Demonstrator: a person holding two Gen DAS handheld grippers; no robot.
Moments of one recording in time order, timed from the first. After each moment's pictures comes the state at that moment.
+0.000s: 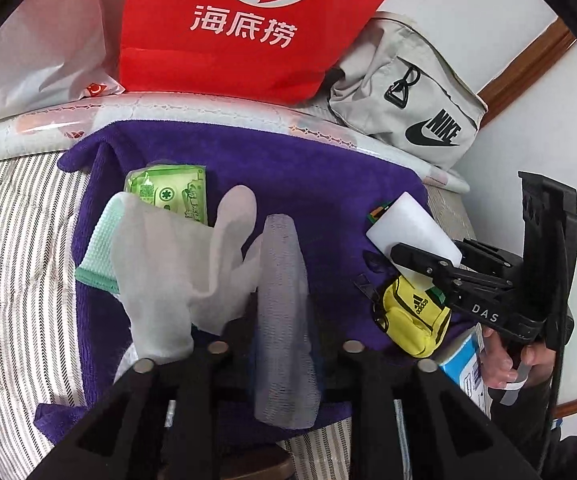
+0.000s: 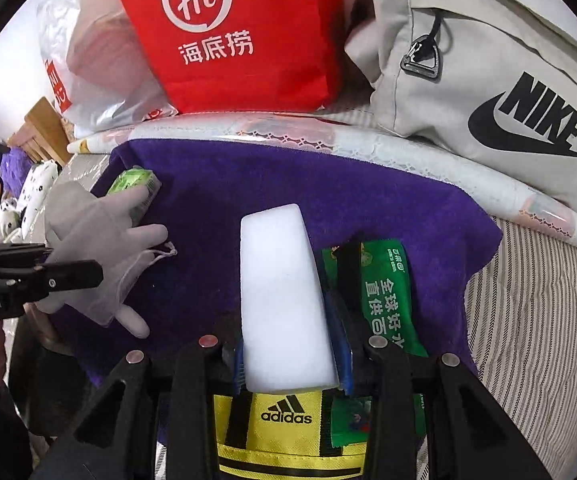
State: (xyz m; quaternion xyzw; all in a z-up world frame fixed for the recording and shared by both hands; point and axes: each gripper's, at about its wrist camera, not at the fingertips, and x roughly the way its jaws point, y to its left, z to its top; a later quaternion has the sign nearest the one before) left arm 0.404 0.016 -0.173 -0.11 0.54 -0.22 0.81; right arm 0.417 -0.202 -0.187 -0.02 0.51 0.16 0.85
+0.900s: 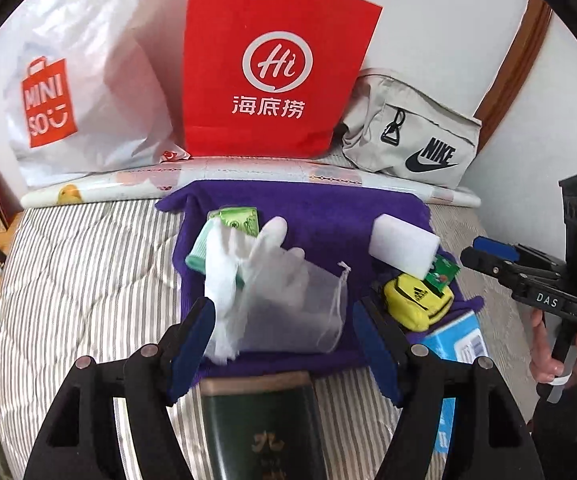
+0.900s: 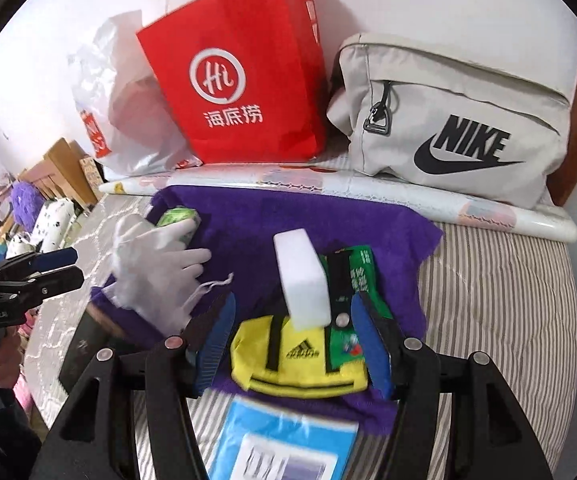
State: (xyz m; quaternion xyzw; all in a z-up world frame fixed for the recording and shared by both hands) left arm 0.330 0.044 -0.098 -0.05 0.47 -0.15 0.87; right arm 0.347 -0.226 -0.116 0.02 0.45 0.15 0.88
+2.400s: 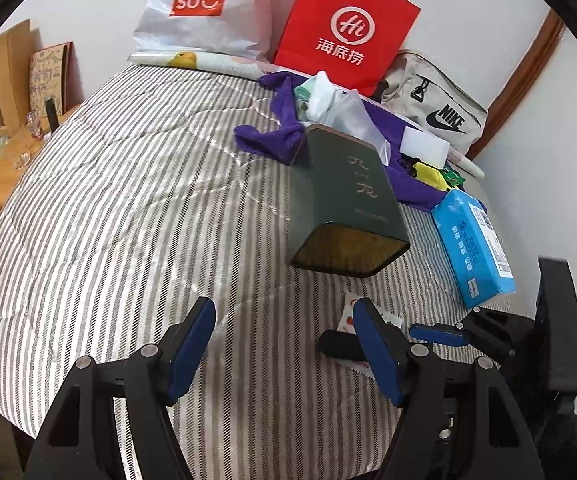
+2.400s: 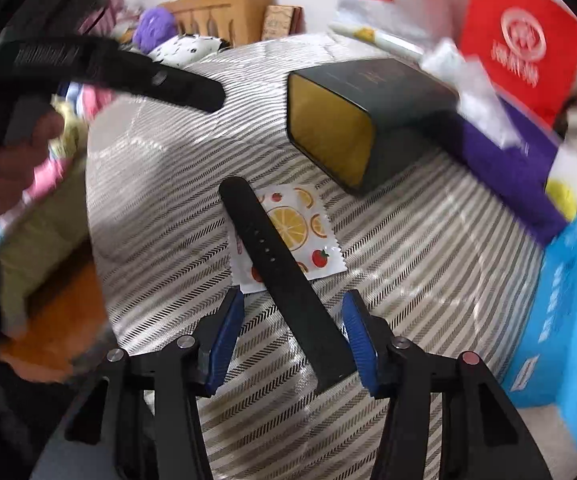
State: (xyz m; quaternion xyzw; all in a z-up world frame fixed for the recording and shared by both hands) left arm 0.138 0.138 -0.175 -0.13 0.47 -0.10 0.87; right arm 0.114 -0.050 -0.233 -0.23 0.44 0.35 0.80
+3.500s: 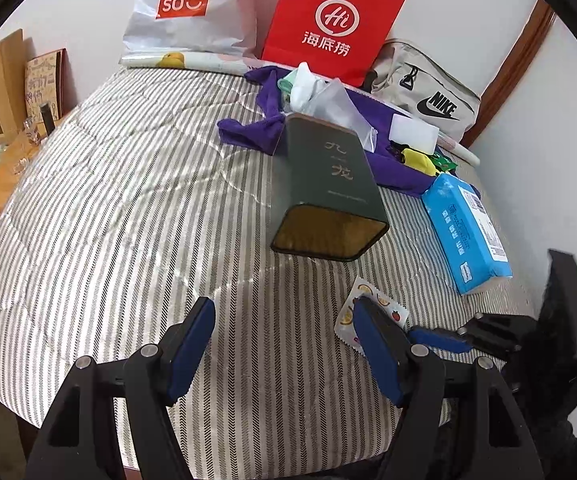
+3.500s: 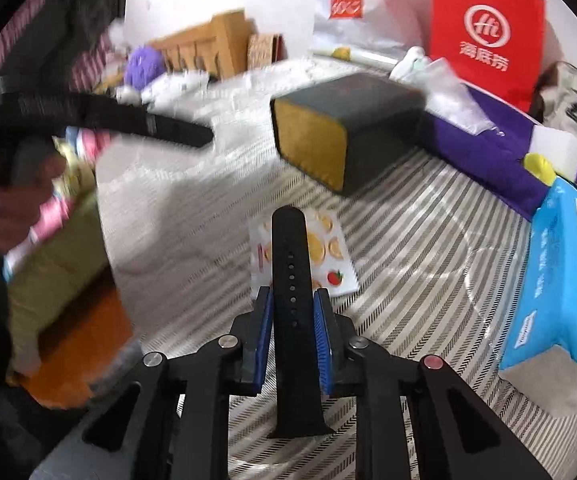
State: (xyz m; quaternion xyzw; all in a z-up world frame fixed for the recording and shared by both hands) left arm 0.129 0.117 -0.172 -0.11 0.48 -0.11 0.86; right arm 0.111 -0.079 -0.218 -0.13 0.42 0.35 0.83
